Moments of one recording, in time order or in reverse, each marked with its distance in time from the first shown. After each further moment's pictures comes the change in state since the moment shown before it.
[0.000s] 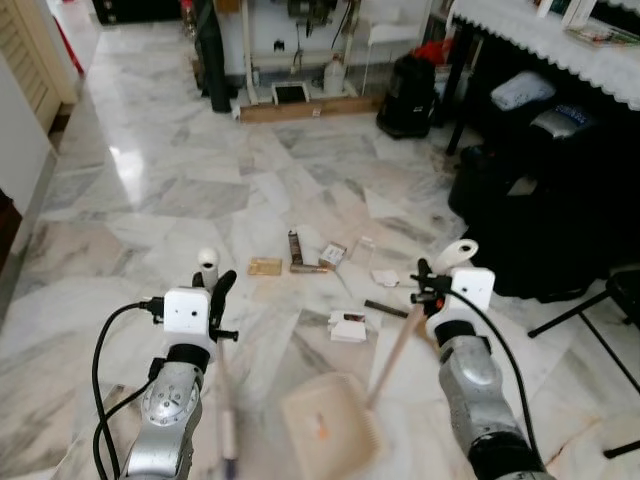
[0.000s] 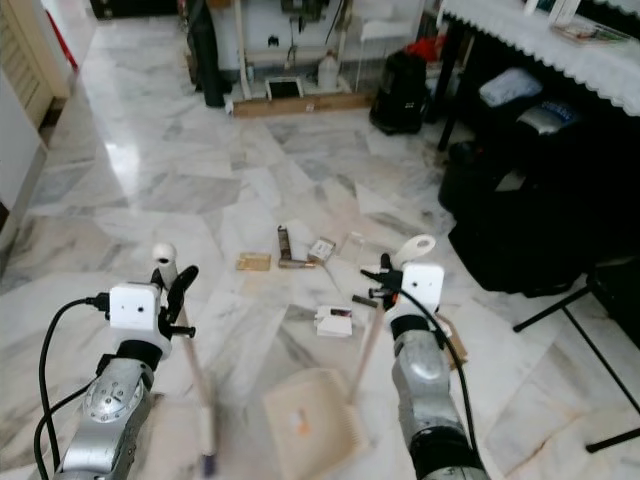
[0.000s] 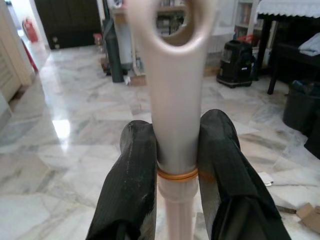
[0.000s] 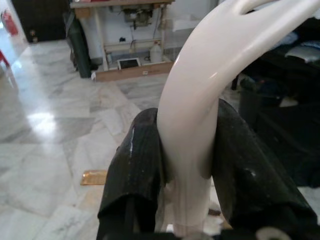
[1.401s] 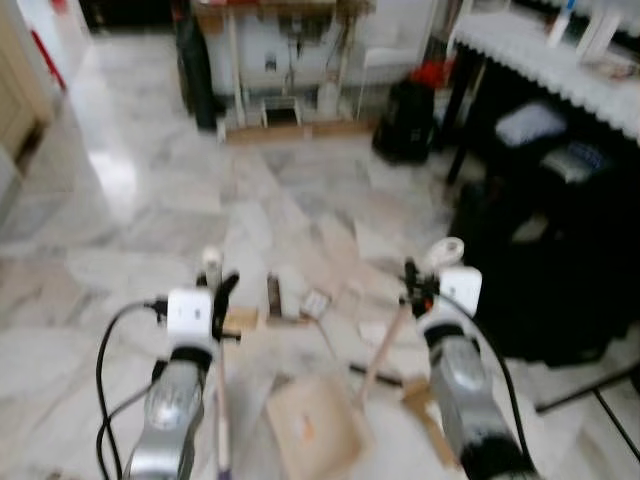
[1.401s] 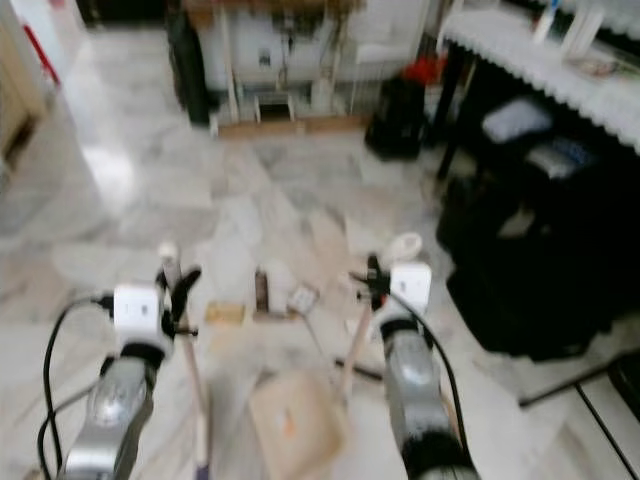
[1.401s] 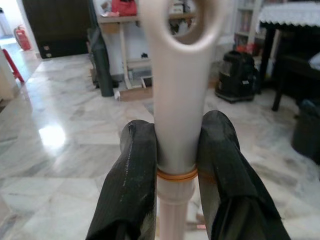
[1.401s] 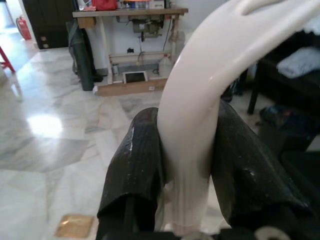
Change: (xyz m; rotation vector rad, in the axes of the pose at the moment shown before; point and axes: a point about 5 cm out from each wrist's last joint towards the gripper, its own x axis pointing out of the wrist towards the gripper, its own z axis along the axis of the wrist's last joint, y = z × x) left arm 0.002 -0.004 -0.001 0.000 0.001 -0.019; right arm -0.002 0.003 -0.001 -0.016 -0.010 0.035
